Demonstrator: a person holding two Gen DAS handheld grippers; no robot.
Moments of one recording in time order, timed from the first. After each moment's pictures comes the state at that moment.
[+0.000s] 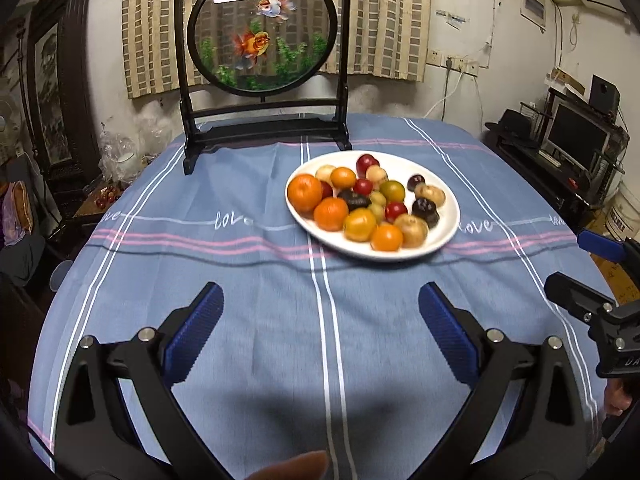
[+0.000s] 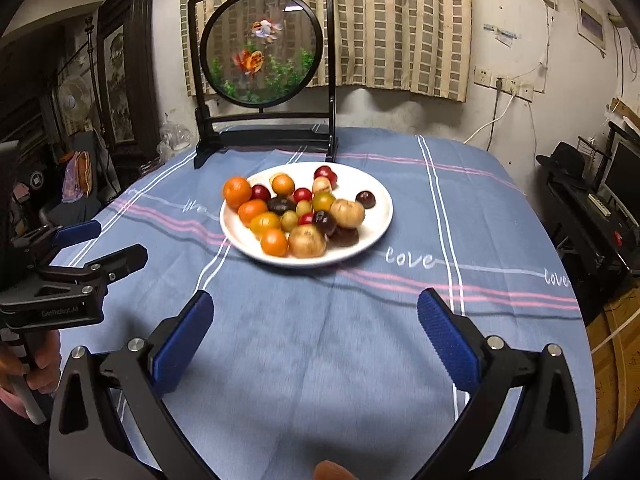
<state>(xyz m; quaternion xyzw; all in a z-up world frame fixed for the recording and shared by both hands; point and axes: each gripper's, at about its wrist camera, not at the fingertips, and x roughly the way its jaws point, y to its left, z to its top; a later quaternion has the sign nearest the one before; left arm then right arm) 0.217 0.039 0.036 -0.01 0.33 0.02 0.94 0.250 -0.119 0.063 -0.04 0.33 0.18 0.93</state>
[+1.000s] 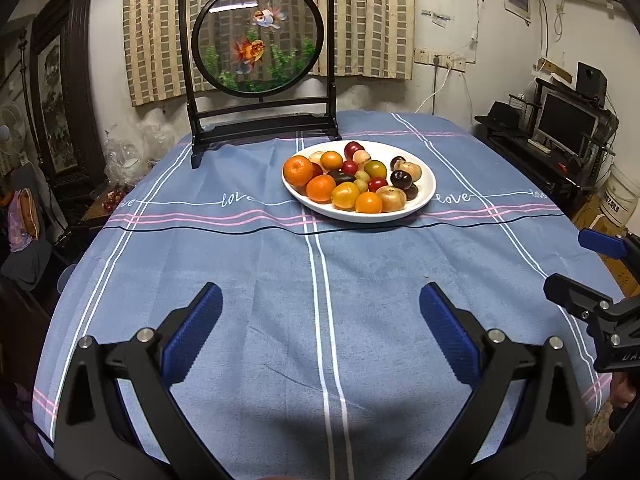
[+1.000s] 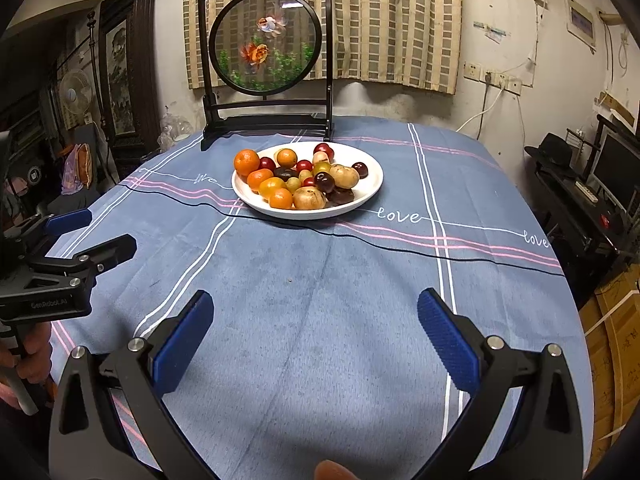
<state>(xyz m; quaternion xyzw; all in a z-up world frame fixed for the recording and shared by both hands) 0.154 0.023 0.035 0.00 0.32 0.02 0.95 0.187 -0.134 0.052 -0.05 0.33 0.17 0.93</state>
